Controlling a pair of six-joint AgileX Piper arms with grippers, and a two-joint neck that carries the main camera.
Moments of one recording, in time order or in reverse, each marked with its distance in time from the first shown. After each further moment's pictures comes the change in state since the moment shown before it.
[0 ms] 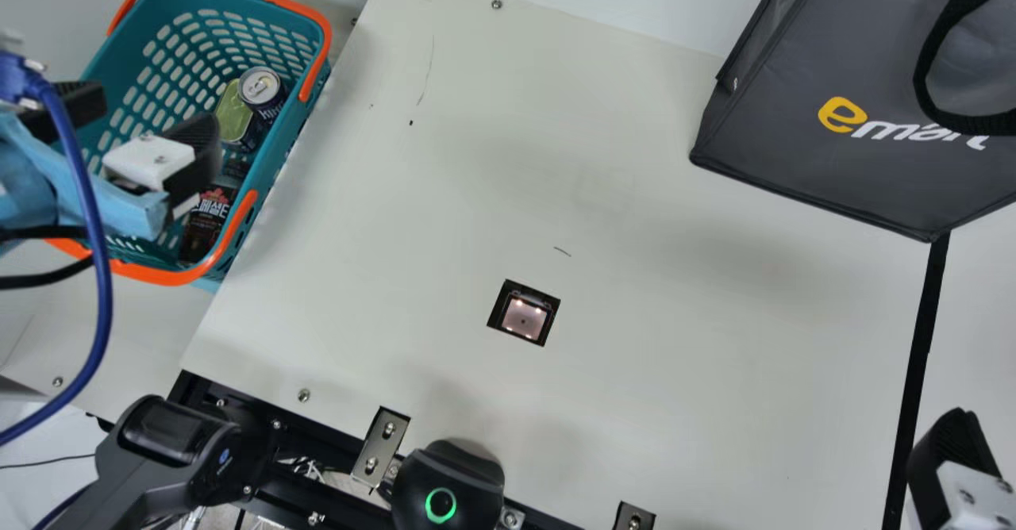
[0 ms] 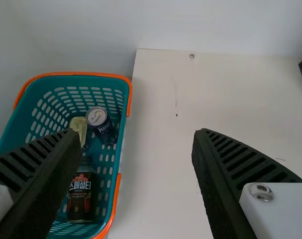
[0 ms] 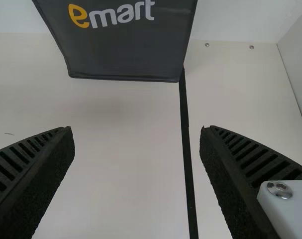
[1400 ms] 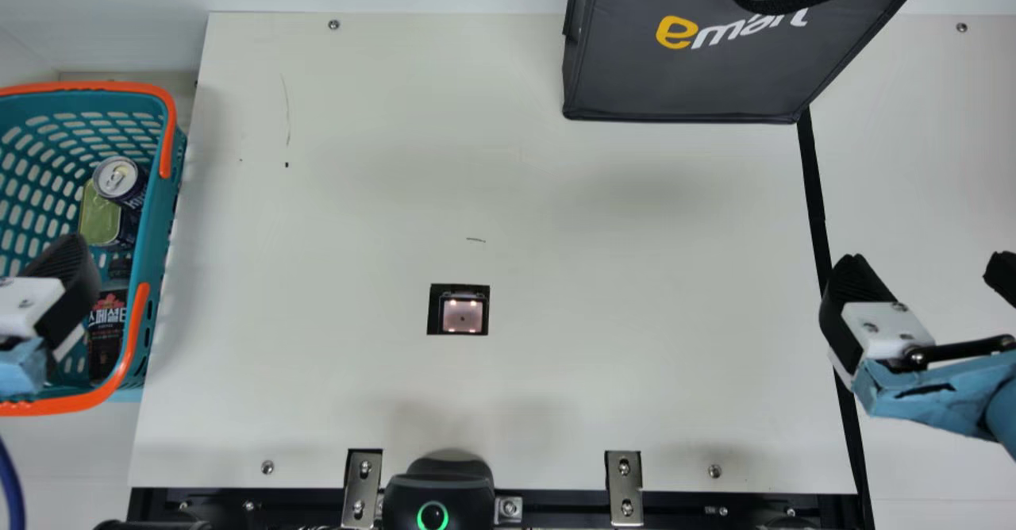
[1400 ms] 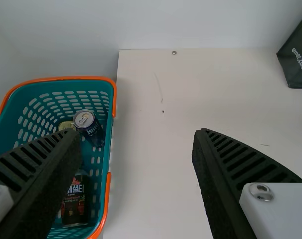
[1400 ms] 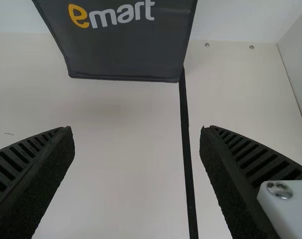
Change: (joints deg) left arm -2.6 -1.6 -0.2 -2.0 1.7 2.6; right arm 0.0 0.0 0.0 0.0 0.0 0.0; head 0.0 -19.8
